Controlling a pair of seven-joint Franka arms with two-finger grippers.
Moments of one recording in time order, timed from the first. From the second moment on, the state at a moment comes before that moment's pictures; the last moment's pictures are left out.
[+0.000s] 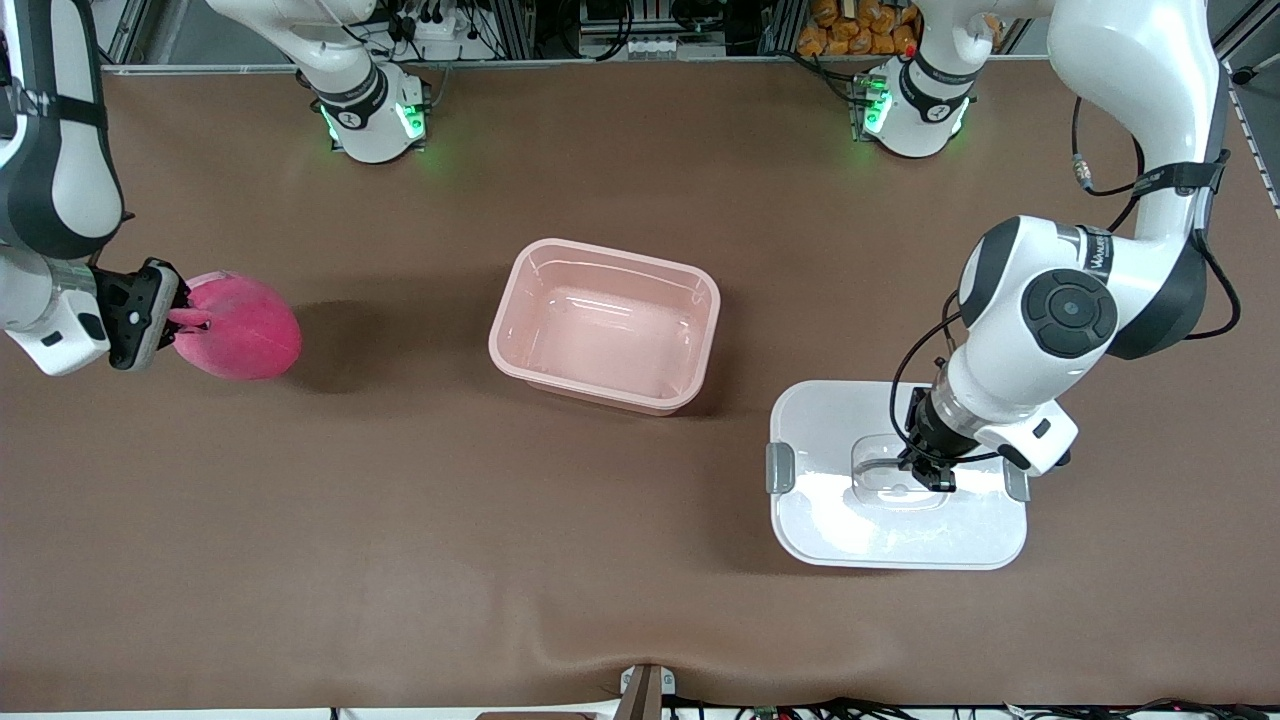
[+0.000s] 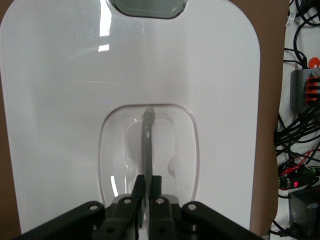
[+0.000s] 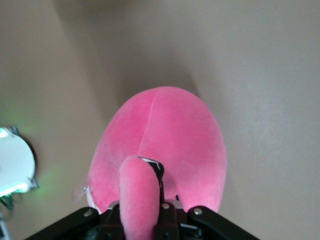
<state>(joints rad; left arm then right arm) -0.13 0.48 -0.19 -1.48 0.16 2.07 -1.89 -0.05 0.14 -0.13 -1.86 0.06 1.70 -1.38</state>
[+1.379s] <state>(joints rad) -0.12 0.48 -0.19 -1.50 0.16 2.06 -1.89 0.04 0.13 0.28 -1.66 0.08 1.59 -0.02</state>
